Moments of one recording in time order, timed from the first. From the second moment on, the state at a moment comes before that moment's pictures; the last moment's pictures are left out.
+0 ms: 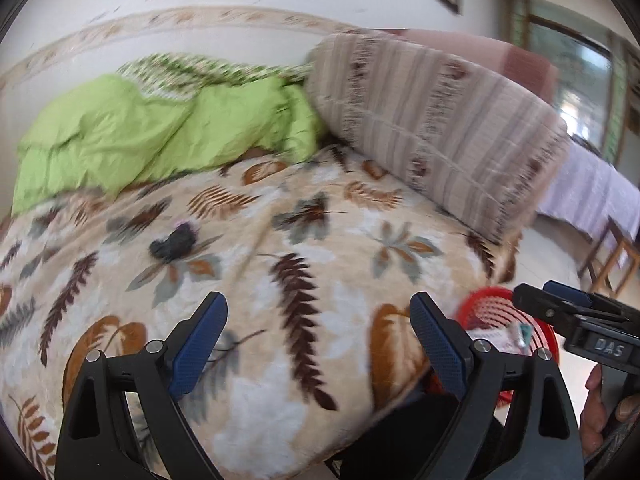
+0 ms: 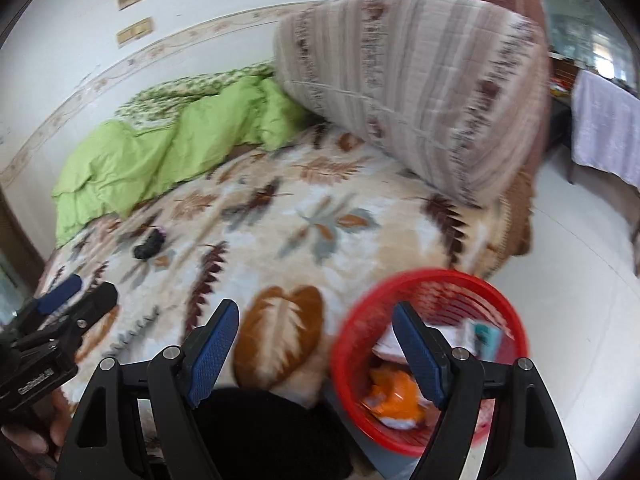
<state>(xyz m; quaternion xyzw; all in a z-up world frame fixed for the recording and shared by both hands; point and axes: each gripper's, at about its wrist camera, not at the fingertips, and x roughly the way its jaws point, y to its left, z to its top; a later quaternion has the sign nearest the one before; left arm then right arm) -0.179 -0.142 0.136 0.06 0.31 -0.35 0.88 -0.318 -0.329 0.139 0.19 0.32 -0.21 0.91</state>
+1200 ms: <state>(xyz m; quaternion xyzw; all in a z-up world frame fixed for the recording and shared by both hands) 0.054 -0.010 0.043 -0.13 0.46 -0.18 0.86 0.075 -0.240 0.021 0.26 0.47 0.06 0.84</state>
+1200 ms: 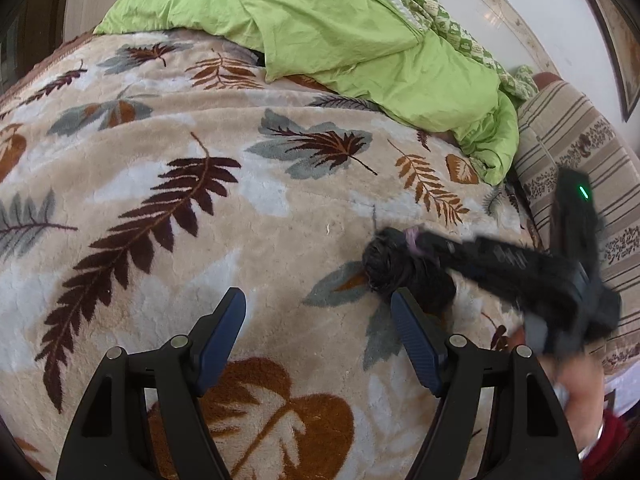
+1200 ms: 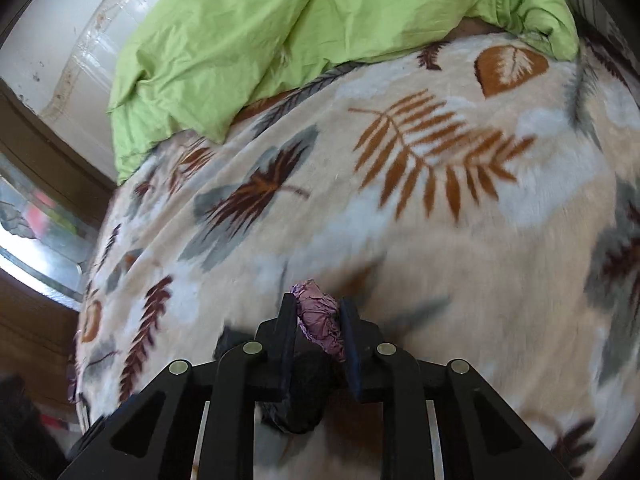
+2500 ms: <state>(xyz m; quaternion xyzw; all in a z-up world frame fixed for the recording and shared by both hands) -0.027 -0.079 0.072 -0.03 0.37 -0.28 0.89 -0.124 -0.269 0.096 0.28 0.31 0.02 0.91</state>
